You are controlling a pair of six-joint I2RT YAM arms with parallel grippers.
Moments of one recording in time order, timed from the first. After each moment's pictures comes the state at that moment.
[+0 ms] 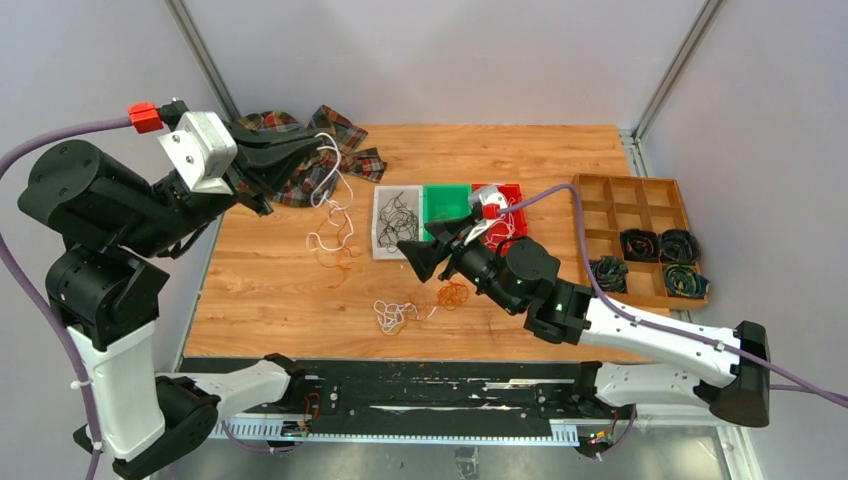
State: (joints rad) left arm -0.47 1.11 2.12 -0.79 0.48 0.28; right arm 1.19 1.06 0.89 0.25 0.34 0.30
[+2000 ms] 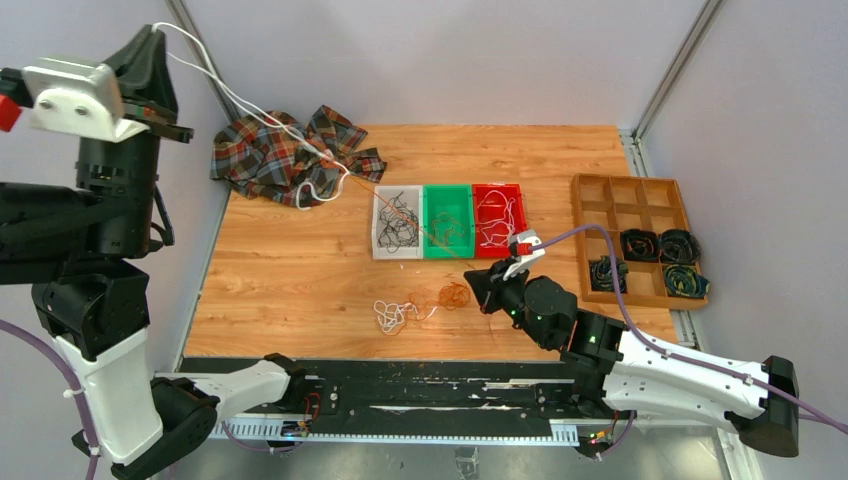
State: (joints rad) left arm -0.47 1.10 2.14 -0.45 -0.20 0.48; right arm 1.17 0.77 0.56 0.06 0.48 0.41
